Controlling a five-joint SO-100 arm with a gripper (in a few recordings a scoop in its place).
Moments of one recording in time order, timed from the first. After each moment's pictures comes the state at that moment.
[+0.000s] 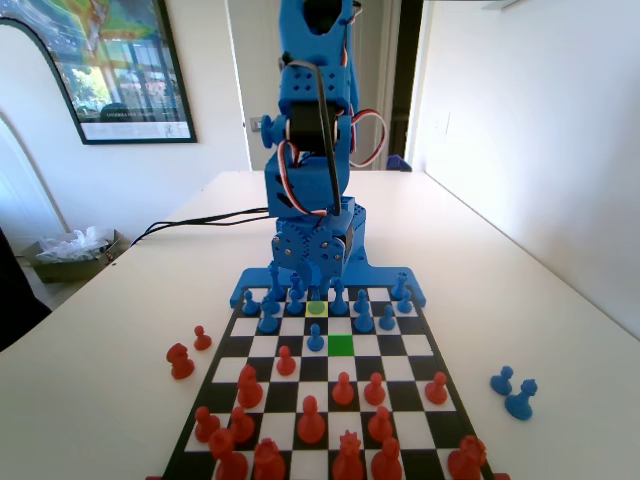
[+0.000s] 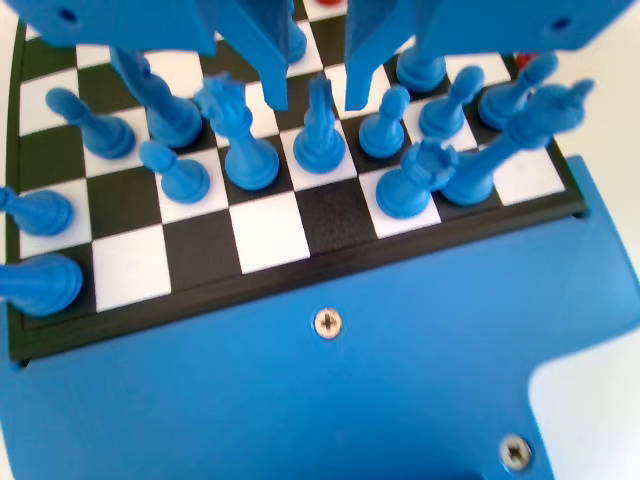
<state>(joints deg) 6.7 101.7 146.6 39.6 -81.8</state>
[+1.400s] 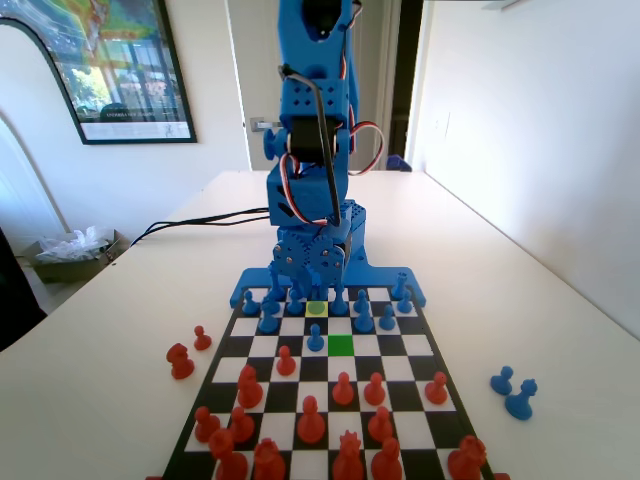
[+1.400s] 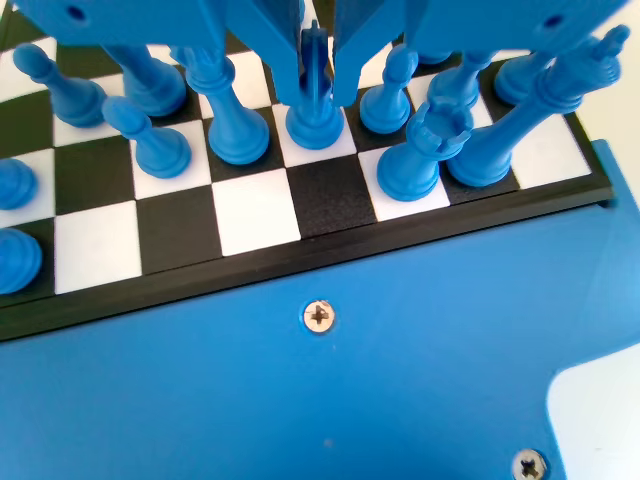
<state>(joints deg) 7.0 99.6 150.3 33.4 -83.7</state>
